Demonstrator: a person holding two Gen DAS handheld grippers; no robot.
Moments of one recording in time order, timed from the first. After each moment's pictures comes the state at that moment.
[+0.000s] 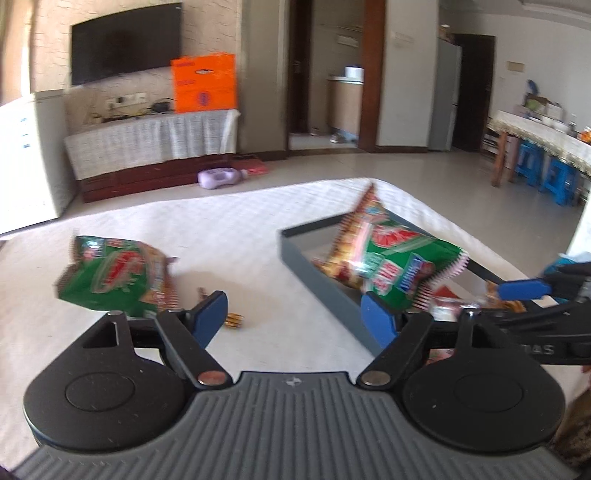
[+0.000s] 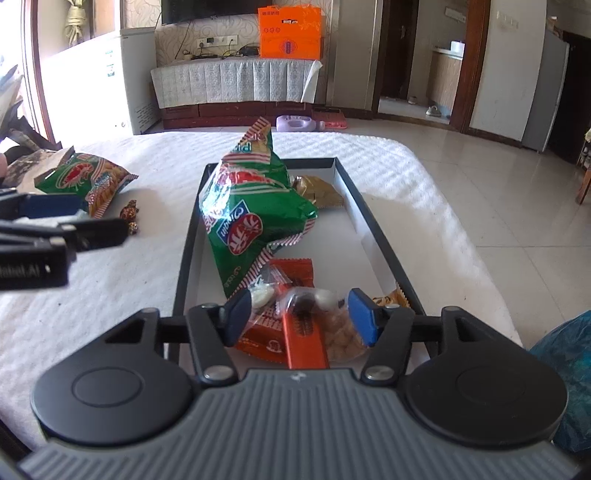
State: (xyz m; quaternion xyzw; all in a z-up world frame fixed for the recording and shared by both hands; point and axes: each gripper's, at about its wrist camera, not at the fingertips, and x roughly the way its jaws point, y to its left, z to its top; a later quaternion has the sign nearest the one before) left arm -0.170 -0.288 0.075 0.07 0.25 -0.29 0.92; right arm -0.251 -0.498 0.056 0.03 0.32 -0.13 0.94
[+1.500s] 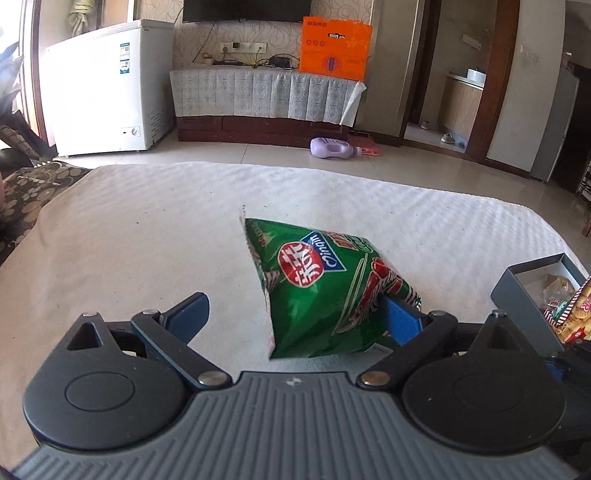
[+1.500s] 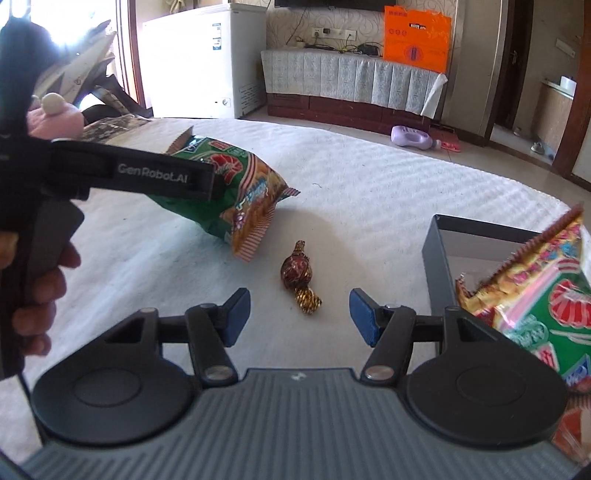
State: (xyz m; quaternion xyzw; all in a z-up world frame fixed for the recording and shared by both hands) left arm -0.005 -0.187 0.042 0.00 0.33 -0.15 0.93; right arm -0.090 -0.374 0.024 -0.02 0.34 0.03 0.94
